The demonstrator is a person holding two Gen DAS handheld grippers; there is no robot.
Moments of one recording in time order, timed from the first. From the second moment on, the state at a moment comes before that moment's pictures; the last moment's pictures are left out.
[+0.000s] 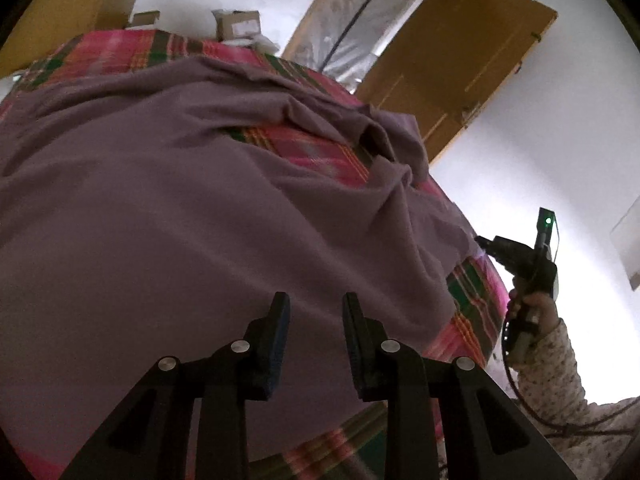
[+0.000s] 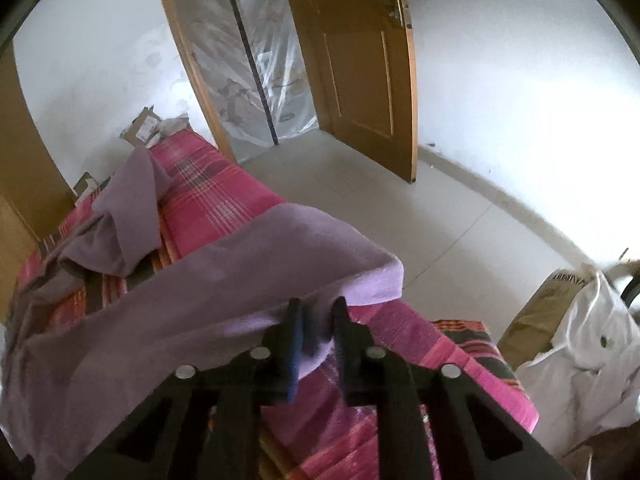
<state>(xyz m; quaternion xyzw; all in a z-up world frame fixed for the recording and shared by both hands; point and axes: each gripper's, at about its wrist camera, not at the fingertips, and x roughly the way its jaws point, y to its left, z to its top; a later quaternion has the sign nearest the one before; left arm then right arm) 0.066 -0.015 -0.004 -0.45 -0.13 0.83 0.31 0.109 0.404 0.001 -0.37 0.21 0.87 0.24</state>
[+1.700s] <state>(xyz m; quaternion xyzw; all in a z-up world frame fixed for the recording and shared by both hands) 0.074 -0.081 0.005 -0.42 -0.18 0.84 0.30 0.020 0.224 0.042 -0.42 0.01 0.91 -0.03</state>
